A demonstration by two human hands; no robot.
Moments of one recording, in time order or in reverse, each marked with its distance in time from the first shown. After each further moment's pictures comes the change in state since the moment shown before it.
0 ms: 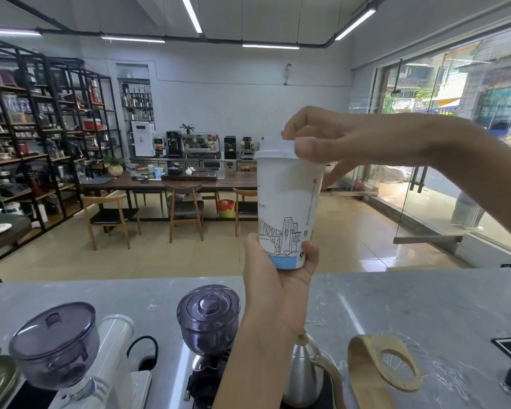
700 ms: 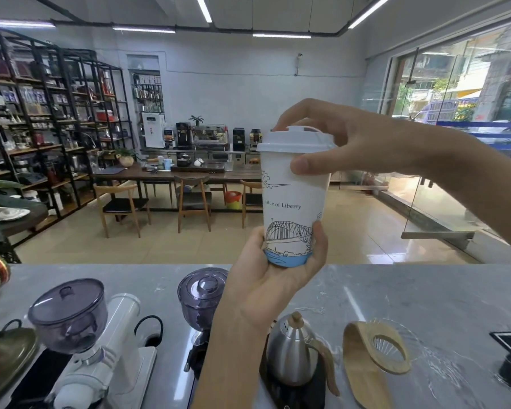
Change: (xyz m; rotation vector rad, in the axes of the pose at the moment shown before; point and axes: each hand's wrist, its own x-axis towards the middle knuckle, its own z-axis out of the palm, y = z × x) left_hand -0.033 0.011 0.001 -0.325 -0.164 -0.538; right_hand -0.024 0.008 0.011 -0.018 0.093 -0.112
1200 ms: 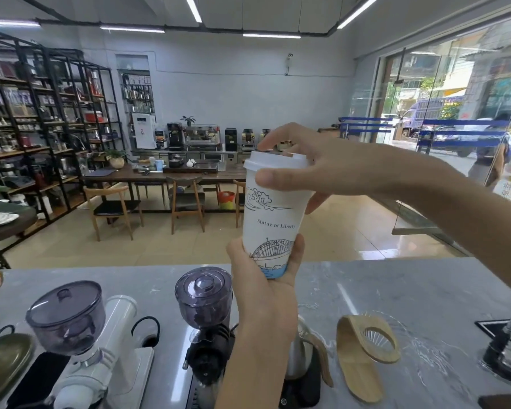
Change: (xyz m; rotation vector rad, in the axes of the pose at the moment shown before) left_hand 0.012 -0.025 -0.026 0.424 0.185 0.798; right_hand -0.005 -0.014 0.034 -0.023 0.052 0.181
